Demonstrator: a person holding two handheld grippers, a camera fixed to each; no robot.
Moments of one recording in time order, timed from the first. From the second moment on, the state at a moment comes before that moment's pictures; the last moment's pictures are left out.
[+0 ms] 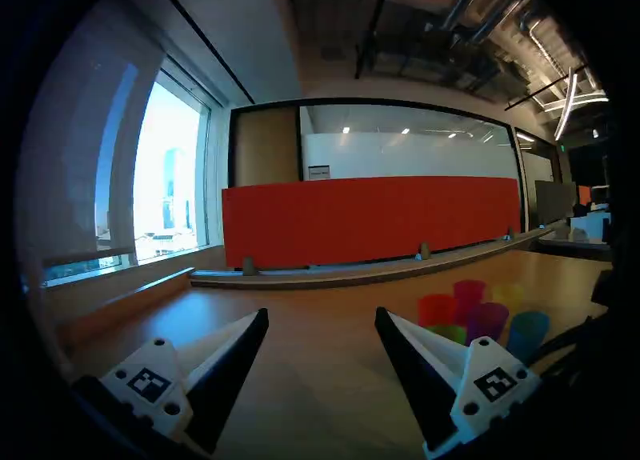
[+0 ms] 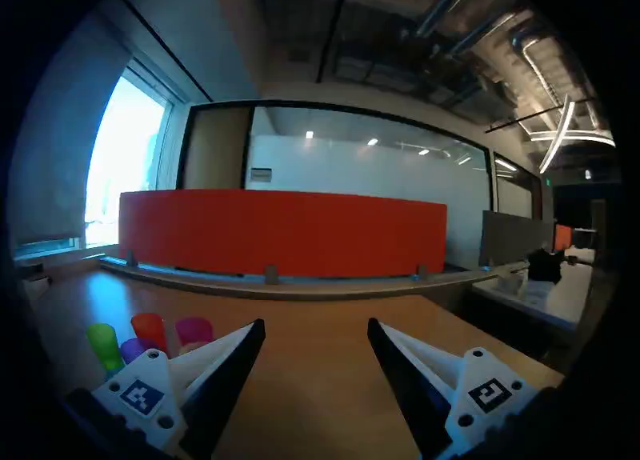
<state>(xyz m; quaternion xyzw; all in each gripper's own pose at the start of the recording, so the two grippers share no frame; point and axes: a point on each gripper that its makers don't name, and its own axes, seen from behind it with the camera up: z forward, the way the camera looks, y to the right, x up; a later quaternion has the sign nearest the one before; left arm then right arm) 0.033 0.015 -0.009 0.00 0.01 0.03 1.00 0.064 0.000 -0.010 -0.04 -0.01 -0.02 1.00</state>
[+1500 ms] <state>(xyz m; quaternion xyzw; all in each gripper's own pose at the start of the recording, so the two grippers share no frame) 0.003 -0.008 -0.001 0.01 0.00 0.00 1.00 0.068 0.006 -0.016 -0.06 -0.01 -0.02 1.00</state>
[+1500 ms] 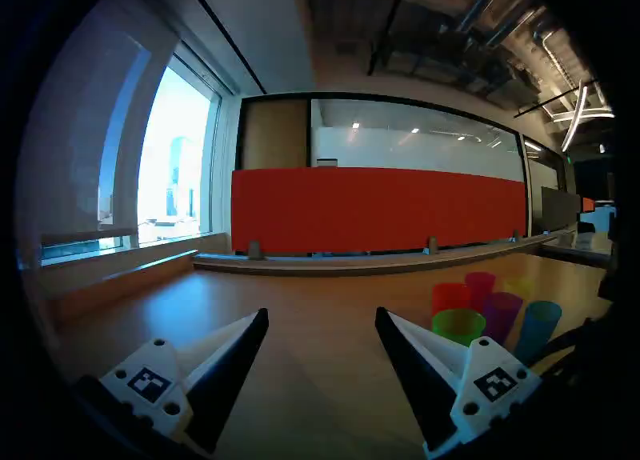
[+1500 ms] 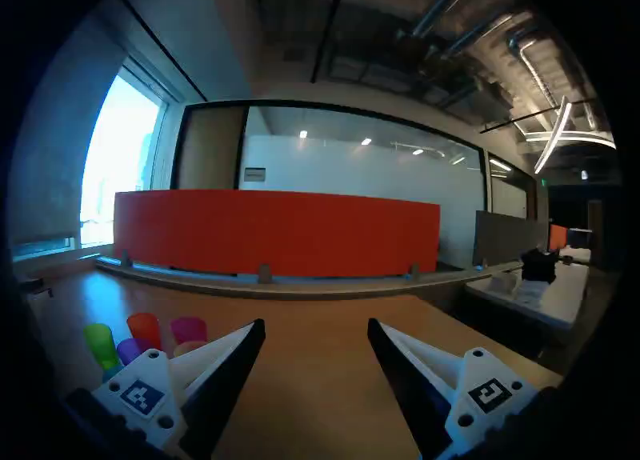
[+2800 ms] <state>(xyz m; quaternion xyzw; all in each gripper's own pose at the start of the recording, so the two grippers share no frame) 0.001 -0.005 0.000 0.01 0.00 0.00 1.00 0.020 0.011 -0.007 -0.01 0.02 -0.01 1.00</state>
